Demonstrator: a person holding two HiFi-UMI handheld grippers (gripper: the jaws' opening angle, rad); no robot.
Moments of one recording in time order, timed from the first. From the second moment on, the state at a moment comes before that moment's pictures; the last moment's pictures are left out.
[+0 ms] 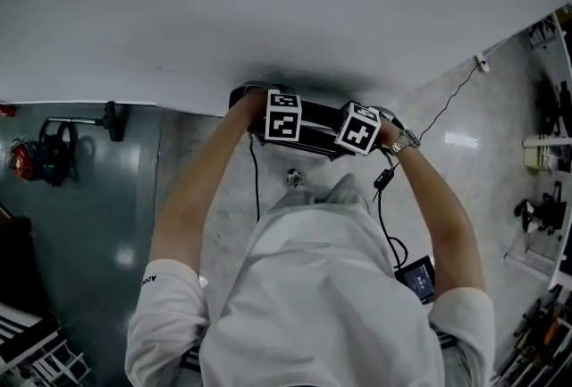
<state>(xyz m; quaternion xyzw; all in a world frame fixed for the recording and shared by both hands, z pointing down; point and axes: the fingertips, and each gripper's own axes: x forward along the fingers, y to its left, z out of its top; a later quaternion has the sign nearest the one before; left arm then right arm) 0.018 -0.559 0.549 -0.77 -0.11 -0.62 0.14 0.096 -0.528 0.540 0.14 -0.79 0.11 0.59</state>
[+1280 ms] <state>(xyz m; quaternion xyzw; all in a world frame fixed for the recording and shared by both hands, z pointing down) 0.027 -0.613 0.481 -0.79 0.14 -0.53 0.27 0.179 -0.571 0.511 0.34 -0.79 0.20 0.48</state>
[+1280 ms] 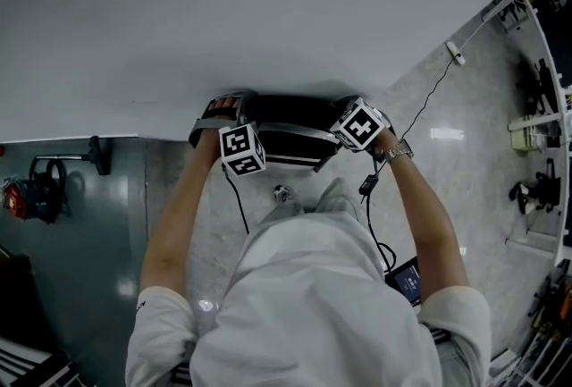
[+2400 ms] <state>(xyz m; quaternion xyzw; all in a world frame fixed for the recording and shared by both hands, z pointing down) -0.019 -0.476 0.454 -0.72 0.63 -0.22 -0.17 0.188 -0.487 0.462 0.35 -0.87 0.25 0.23</state>
